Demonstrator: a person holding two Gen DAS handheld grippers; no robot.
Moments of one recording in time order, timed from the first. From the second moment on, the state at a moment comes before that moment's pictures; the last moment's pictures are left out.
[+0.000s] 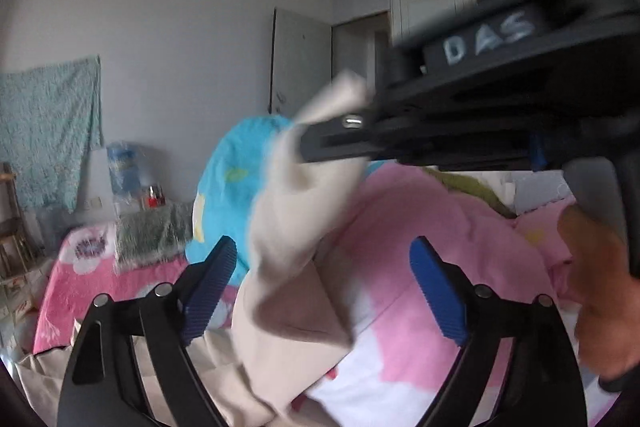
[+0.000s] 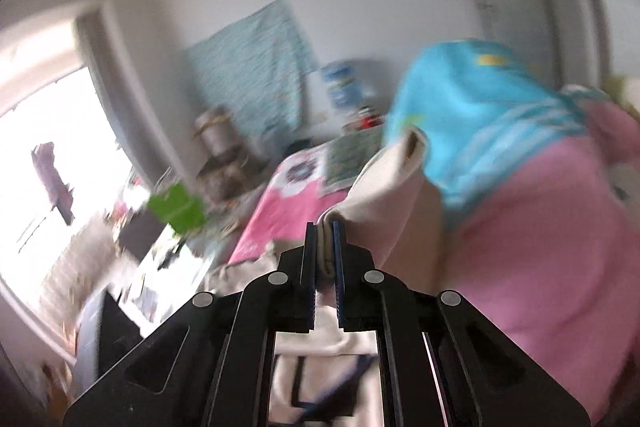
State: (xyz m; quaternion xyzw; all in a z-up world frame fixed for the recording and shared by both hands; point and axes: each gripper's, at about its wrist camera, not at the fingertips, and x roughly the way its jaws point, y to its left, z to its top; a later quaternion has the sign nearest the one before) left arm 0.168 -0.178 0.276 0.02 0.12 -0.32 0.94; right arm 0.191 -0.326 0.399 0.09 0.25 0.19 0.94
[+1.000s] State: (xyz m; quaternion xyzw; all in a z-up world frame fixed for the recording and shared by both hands) left arm 0.239 0.205 0.048 -0.30 0.41 -0.12 0.85; right arm 0.296 -0.237 0.099 0.09 0.47 0.09 0.88
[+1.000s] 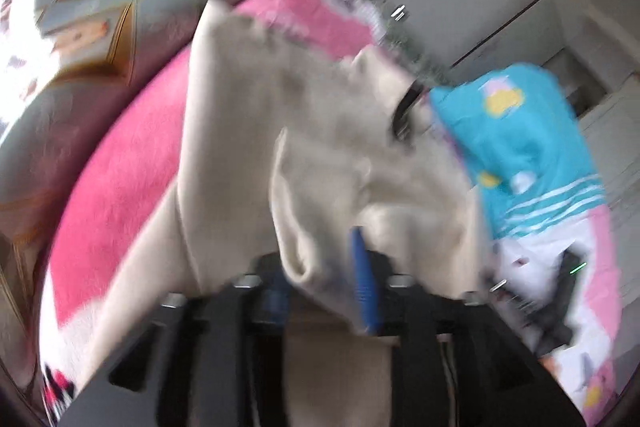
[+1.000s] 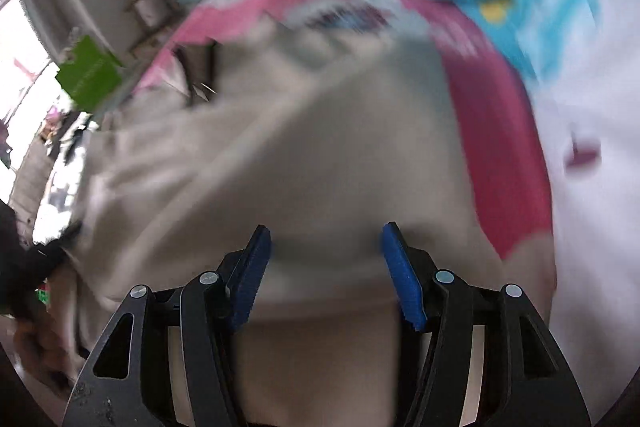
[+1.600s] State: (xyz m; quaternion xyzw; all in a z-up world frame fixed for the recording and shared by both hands) left arm 0.257 0.211 0.133 -0.22 0.29 -0.05 0.93; right arm 0.309 -0.229 0.114 0.07 0.41 0.07 0.91
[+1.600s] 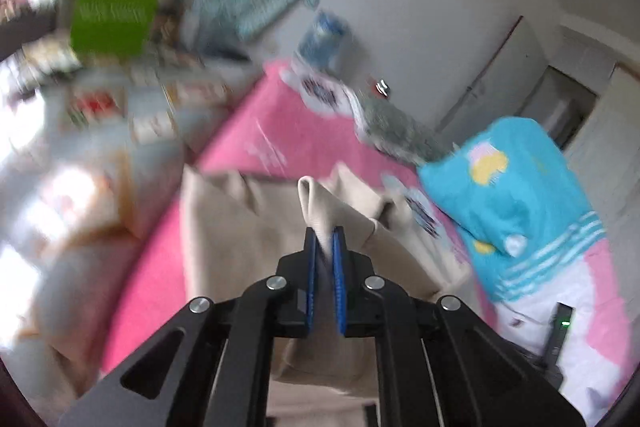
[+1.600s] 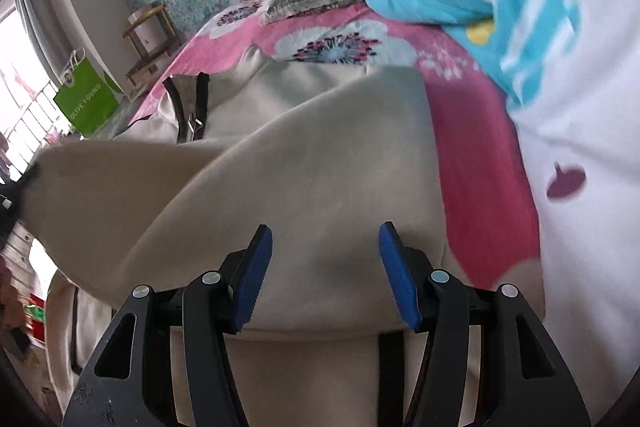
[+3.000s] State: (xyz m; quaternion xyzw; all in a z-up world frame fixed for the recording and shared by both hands) left arm 0.276 0.119 0.023 -0.13 0.41 -0.03 0.90; right arm 0.302 -0.202 0.074 -0.03 0.39 0.09 0.92
